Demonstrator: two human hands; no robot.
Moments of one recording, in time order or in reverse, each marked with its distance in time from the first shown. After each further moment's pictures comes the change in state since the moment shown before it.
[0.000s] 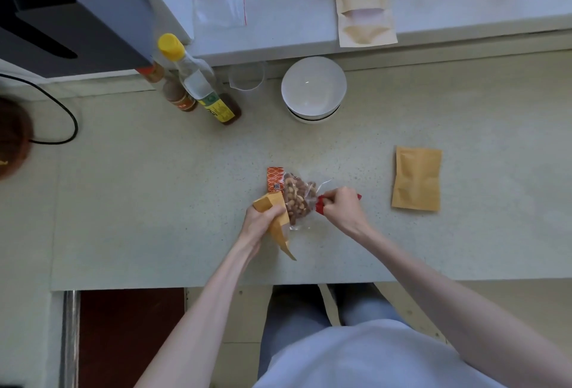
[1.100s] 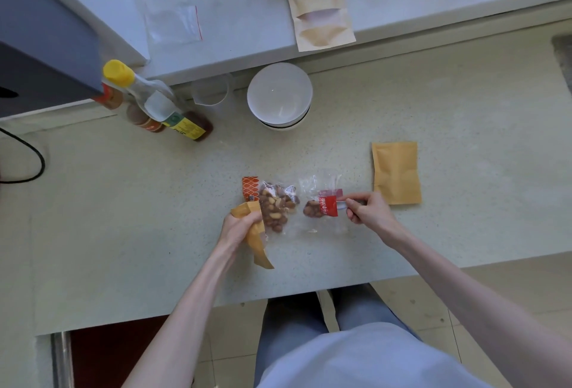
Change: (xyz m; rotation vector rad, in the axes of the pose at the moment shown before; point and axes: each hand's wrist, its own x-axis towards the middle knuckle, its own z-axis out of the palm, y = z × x) left_hand 0.015 0.014 -0.005 0.208 0.045 -0.011; right_hand -0.009 0.062 -0.061 0.500 0.003 0.214
